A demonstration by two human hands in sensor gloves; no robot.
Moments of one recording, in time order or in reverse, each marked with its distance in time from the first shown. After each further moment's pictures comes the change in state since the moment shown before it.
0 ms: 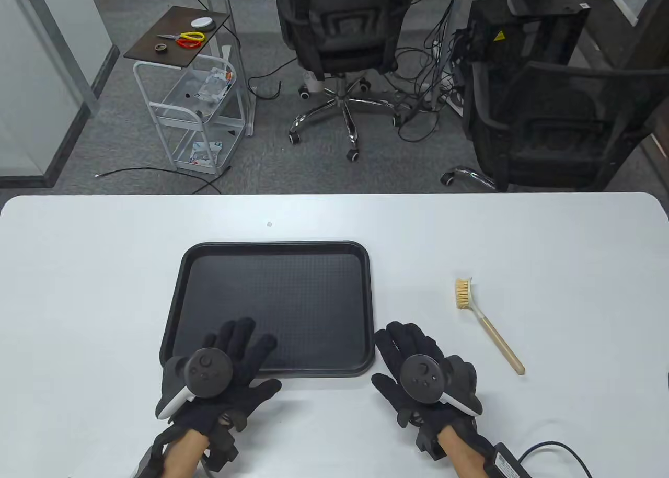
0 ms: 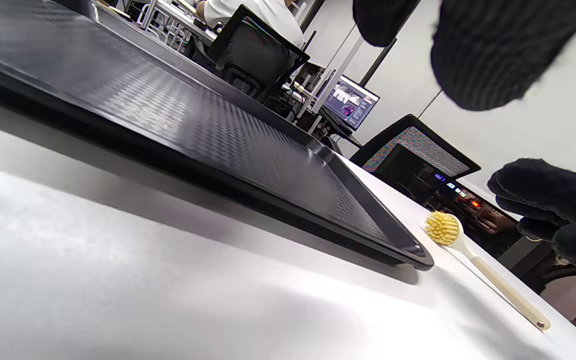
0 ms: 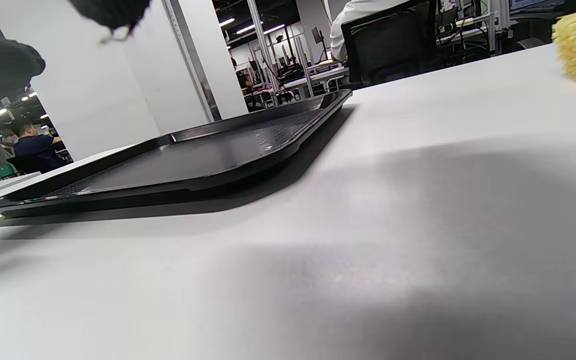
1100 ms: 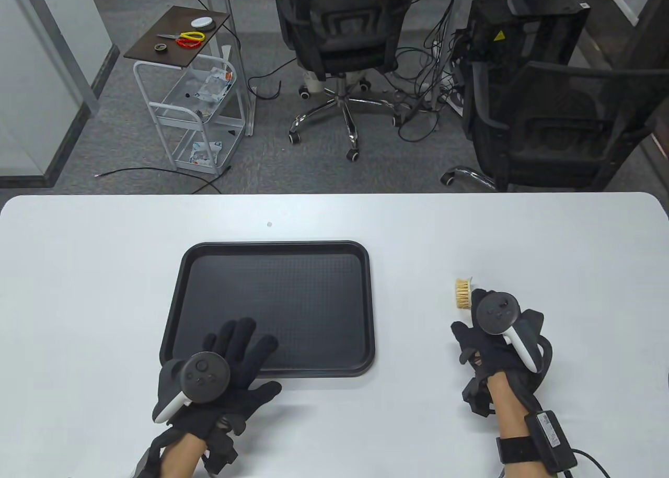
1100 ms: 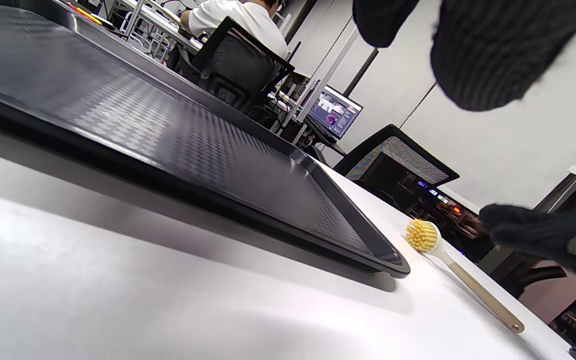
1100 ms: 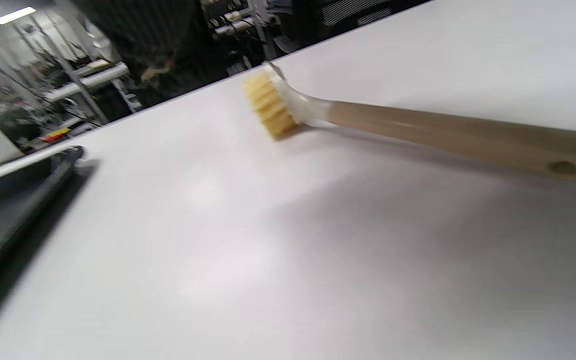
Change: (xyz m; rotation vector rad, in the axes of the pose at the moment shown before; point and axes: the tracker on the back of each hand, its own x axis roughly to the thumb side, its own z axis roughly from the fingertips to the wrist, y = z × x) left_hand -0.001 0.000 0.004 0.031 -0.044 0.012; right_hand -0.132 -0.054 -0.022 0.036 0.690 -0.056
